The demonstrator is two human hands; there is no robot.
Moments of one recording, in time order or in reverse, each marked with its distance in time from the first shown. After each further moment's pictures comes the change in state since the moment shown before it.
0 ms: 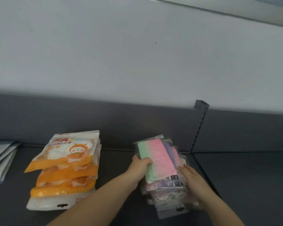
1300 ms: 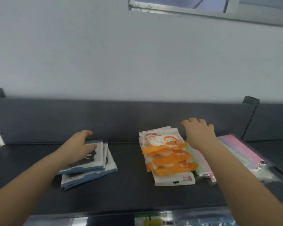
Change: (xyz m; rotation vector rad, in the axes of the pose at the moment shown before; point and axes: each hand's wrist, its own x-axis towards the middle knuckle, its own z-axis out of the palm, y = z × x) left_hand -0.130 0.097 -0.496 1.125 0.319 0.334; right_hand -0.120 -0.213 0.256 -1.314 0.368 -0.382
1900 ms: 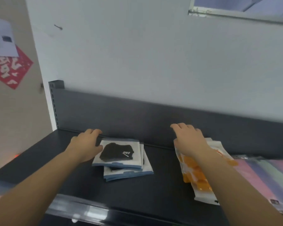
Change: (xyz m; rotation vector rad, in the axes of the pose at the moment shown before) left_hand -0.025 -0.091 -0.041 0.372 0.097 -0.122; right_hand 0.018 -0.152 -0.011 0.129 0.027 -0.382
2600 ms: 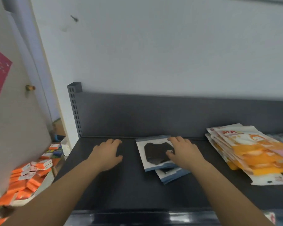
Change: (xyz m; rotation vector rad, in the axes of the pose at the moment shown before) left_hand 0.053 -0.134 0.020 0.026 -0.192 0.282; right_hand 0.019 -0.192 0.054 0.189 -0.153 0.164
